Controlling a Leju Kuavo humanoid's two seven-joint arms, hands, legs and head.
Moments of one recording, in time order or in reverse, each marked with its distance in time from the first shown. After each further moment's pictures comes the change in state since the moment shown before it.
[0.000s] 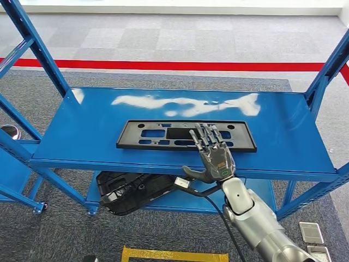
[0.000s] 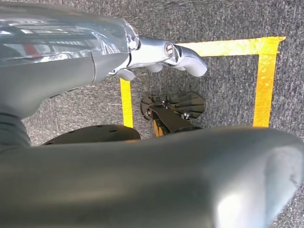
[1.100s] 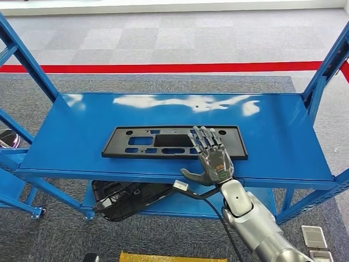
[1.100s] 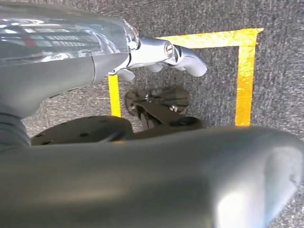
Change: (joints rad) left arm -0.007 0.008 0.012 0.005 -0.008 -0.005 -0.021; right arm 0.014 0.013 -0.003 -0.001 0.000 0.007 -0.021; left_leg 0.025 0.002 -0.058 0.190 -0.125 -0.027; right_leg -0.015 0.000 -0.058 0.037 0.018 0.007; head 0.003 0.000
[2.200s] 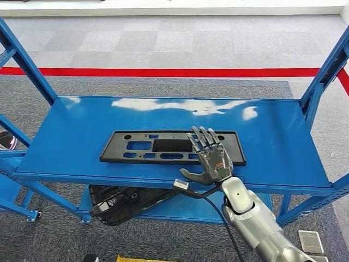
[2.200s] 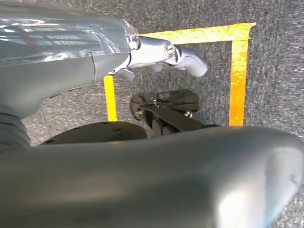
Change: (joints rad) left arm 0.004 0.003 0.009 0.007 -0.011 0.000 -0.015; right arm -0.009 -0.001 0.000 -0.009 -0.114 0.072 -0.091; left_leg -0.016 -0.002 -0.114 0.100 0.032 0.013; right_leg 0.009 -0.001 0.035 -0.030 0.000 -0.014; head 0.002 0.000
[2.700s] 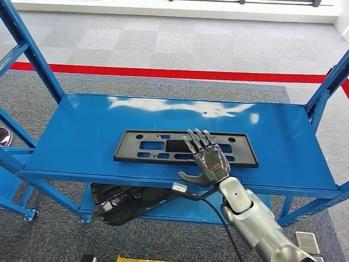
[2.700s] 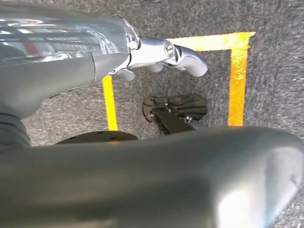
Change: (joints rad) left arm -0.001 0.000 0.005 0.000 -0.005 0.000 -0.002; right arm -0.017 -0.011 0.035 0.031 0.006 0.001 -0.021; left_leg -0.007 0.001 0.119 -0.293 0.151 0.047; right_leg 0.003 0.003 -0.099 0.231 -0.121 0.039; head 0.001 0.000
